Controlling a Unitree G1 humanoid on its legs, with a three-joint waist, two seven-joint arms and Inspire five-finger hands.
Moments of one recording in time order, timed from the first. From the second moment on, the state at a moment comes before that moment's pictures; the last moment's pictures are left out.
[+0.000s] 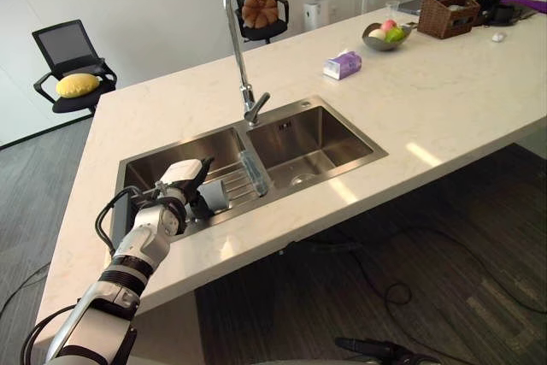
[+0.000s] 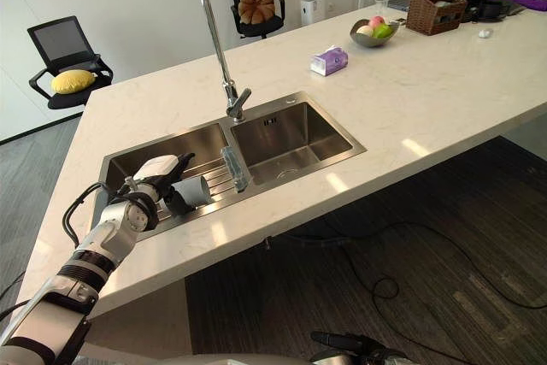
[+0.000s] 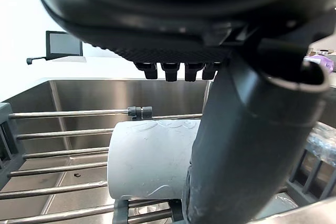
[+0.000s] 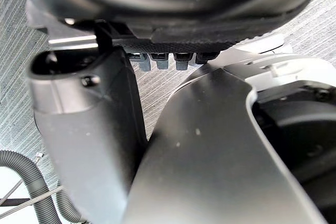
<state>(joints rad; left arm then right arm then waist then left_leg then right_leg) -0.44 0.54 -0.31 0.54 0.69 0.13 -0.11 0.08 -0.24 -0.12 0.98 0.12 0.35 0.29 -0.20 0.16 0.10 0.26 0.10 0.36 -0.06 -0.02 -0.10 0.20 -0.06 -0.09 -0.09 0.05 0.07</state>
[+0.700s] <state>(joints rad) -0.50 0.46 -0.28 0.64 0.72 0.43 -0.28 0.04 -0.27 -0.11 0.92 0.02 0.47 0.29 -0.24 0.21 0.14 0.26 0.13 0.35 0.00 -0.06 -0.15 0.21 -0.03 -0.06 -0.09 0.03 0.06</state>
